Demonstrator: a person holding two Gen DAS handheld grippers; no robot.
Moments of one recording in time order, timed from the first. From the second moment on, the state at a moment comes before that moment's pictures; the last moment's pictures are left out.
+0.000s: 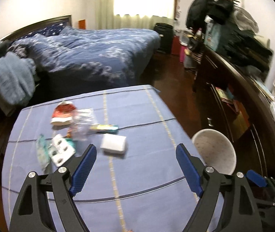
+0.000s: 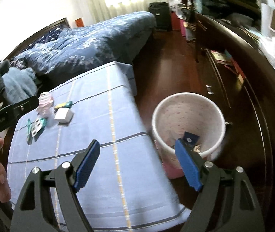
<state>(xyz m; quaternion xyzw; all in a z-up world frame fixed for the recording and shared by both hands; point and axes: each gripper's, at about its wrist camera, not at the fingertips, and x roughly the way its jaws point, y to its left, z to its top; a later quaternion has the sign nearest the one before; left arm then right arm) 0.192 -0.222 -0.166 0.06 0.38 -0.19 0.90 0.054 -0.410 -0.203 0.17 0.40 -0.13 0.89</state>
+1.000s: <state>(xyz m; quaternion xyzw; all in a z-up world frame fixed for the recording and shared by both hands) 0.212 -0.026 -0.208 -0.04 0.43 -0.01 0.90 0.101 -0.273 -0.192 0.07 0.42 0.01 0.90</state>
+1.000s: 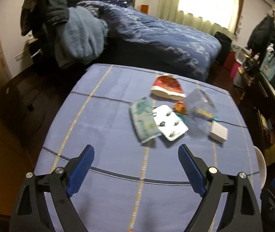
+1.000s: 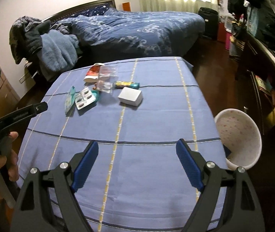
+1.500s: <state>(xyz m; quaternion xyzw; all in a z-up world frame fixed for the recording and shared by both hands) 0.300 -0.036 -0.252 -0.07 0.46 0.00 0.89 0.129 -0.252 -0.202 0.06 0.43 0.04 0.90</state>
